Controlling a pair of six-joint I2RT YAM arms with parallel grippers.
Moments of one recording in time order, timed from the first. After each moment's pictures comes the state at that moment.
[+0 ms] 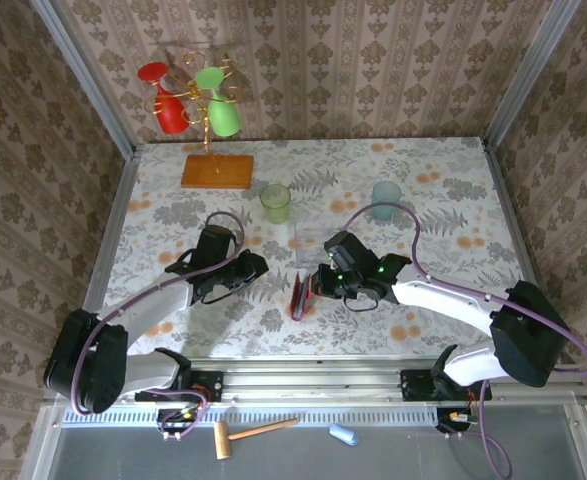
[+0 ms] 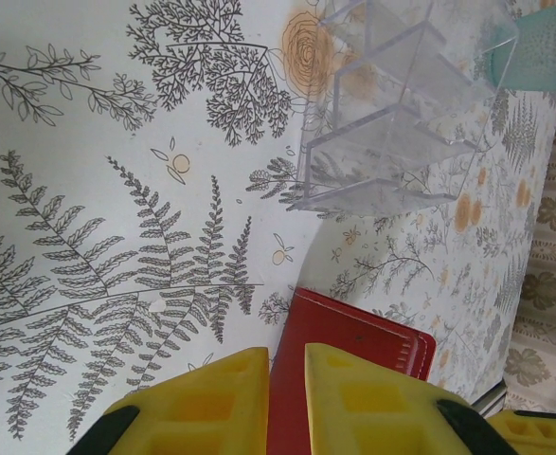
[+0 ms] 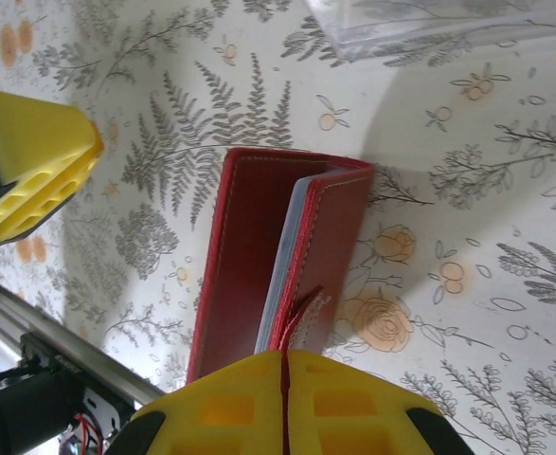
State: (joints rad) left arm -0.50 1.24 0.59 -0.16 0.42 -0.93; right arm 0.80 1.38 0.85 -0.36 -0.19 0.90
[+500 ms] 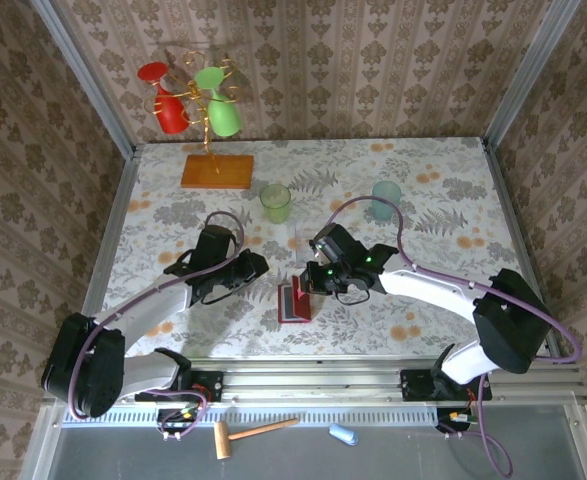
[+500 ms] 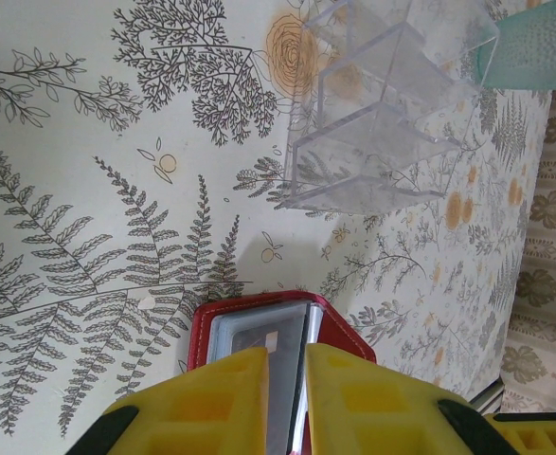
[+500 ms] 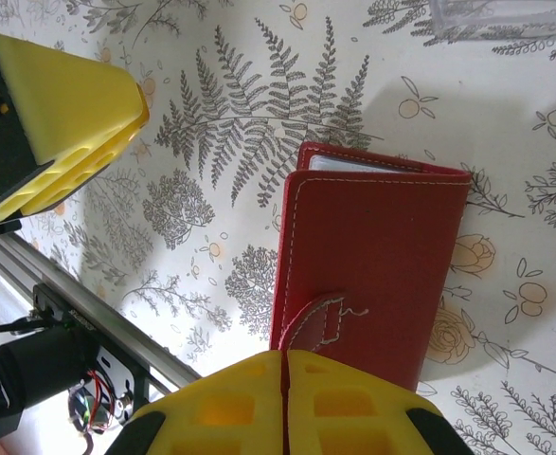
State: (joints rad) left arm -0.51 1.22 0.59 -0.16 0.42 -0.93; right arm 0.80 1.49 0.95 -0.39 -0.29 0.81
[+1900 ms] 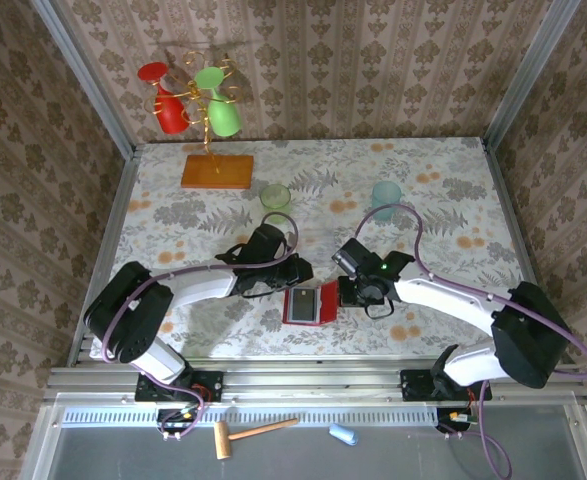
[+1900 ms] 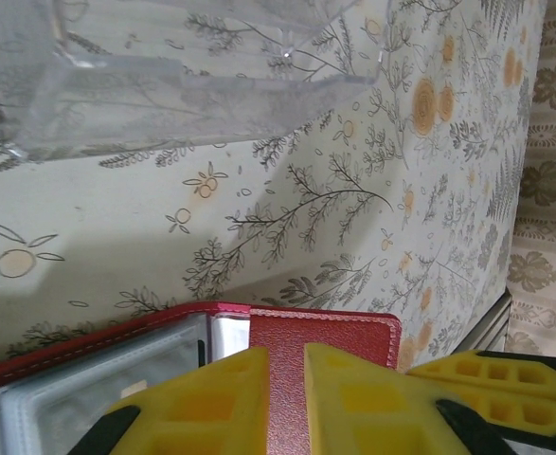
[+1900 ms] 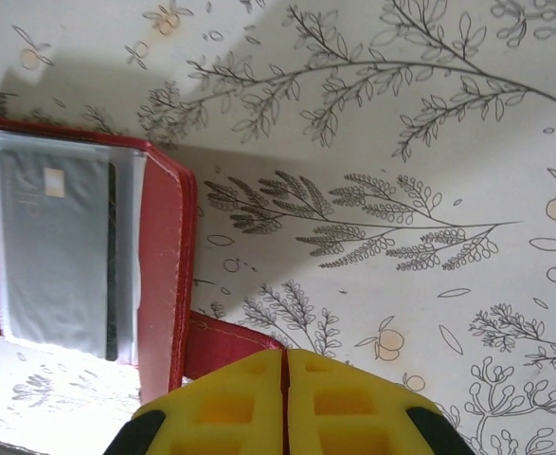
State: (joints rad) left arm -0.78 1.56 0.75 0.04 0.43 -0.97; right arm 0.76 1.39 0.84 -0.69 0.02 0.76
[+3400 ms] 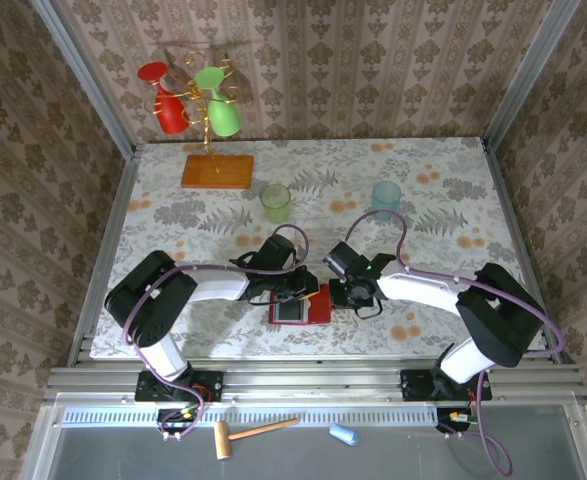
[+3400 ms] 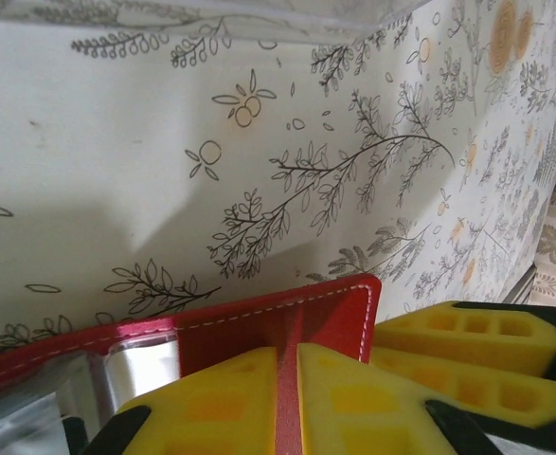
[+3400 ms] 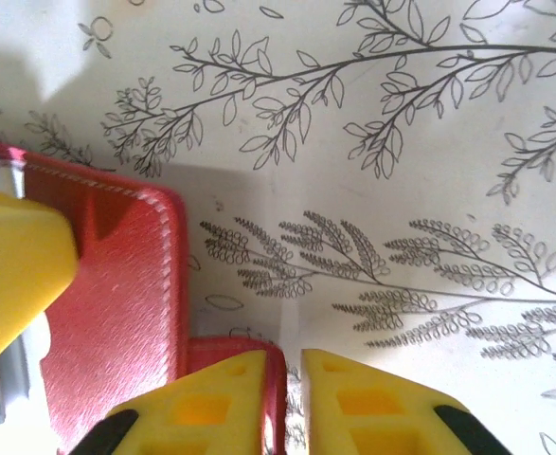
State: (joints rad) left arm -0.83 1.69 0.73 0.11 0.48 -1.00; right arm 0.76 1.53 0.82 -0.54 -0.03 0.76
